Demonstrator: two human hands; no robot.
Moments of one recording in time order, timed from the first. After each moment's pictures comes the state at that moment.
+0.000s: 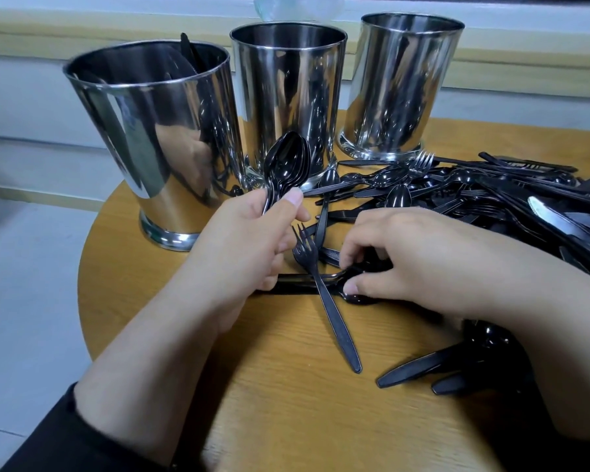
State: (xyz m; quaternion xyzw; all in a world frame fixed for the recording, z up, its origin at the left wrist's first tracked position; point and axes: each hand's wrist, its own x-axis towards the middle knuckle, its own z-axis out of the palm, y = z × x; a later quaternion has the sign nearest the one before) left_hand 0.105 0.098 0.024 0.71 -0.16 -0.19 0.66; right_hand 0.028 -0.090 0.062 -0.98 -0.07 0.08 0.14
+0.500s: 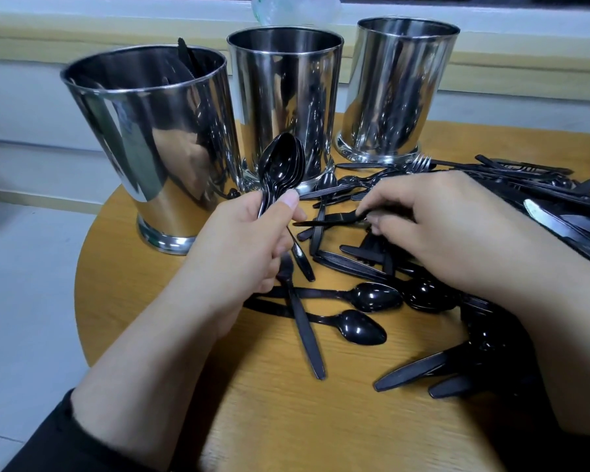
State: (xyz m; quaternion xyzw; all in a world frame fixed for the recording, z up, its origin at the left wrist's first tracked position) left_hand 0.106 0.098 0.022 0.71 -0.16 -0.17 0.66; right_hand 0.027 -0.101 0.070 -0.98 0.03 -0.07 0.20
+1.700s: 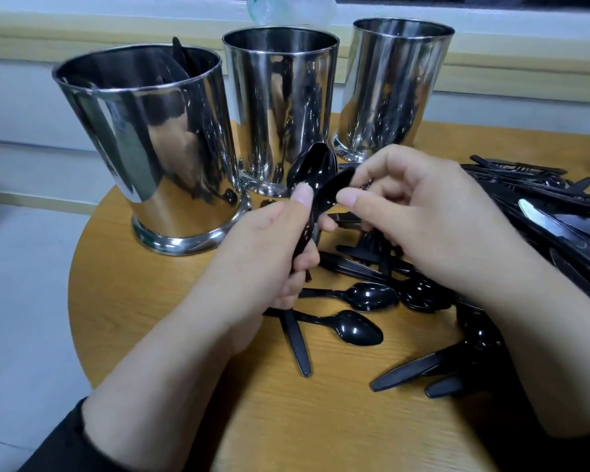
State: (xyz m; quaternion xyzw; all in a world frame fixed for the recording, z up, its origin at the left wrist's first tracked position) left_hand 0.087 0.083 0.033 0.69 -0.16 -0.25 0.66; right_hand 0.028 -0.091 0.066 -0.90 0.02 -0.14 0.41
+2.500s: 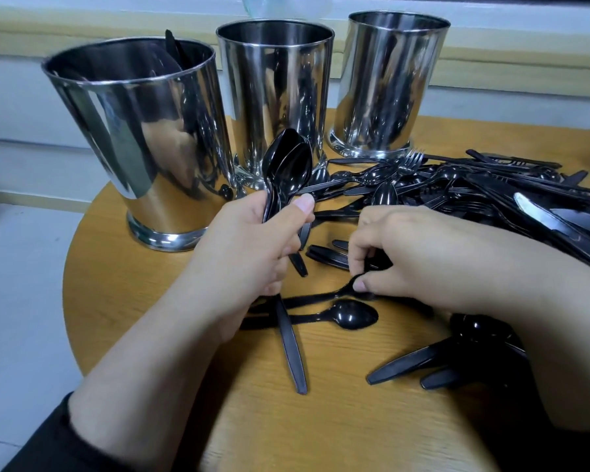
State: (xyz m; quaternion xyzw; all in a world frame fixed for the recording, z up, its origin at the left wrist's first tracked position) left_hand 0.096 0.089 0.026 0.70 -0.17 -0.20 0.67; right_hand 0.025 -0.097 0.063 -0.99 -0.03 0.11 0.11
